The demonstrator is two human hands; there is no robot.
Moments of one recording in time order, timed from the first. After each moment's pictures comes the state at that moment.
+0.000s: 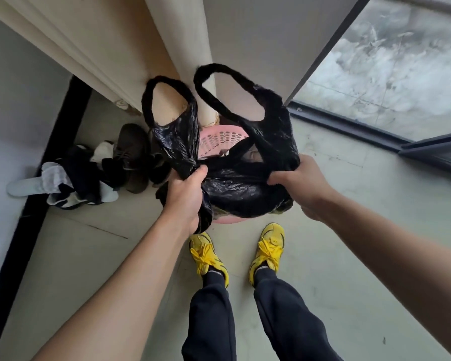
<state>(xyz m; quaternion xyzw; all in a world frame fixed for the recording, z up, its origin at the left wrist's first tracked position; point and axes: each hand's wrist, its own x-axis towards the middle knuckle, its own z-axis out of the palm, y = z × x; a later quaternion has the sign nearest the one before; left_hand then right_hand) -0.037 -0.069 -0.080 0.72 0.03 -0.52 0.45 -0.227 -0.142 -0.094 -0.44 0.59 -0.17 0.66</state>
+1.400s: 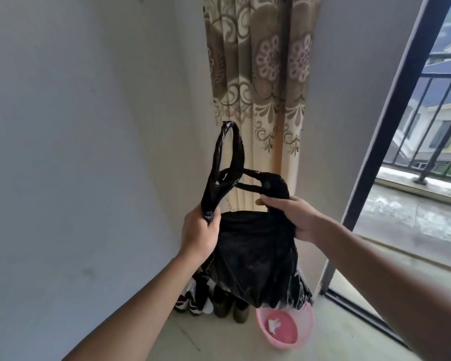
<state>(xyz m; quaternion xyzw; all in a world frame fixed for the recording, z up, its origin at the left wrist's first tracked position) 0.021 0.176 0.510 0.77 -0.39 -0.06 0.50 -0.137 0.013 0.518 -0.52 0.34 -0.15 0.77</state>
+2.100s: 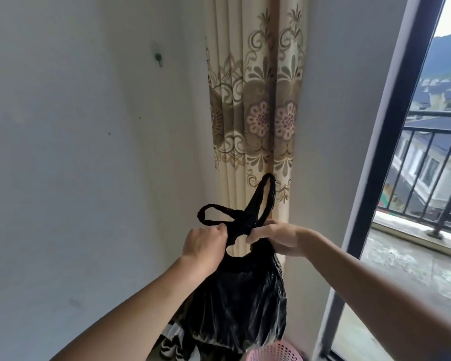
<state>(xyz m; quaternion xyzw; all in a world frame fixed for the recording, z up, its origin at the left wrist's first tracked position) -0.018 0.119 0.569 0.82 -0.53 0.18 -0.04 -0.143 -0.037 0.575 -0.72 0.19 0.03 0.67</state>
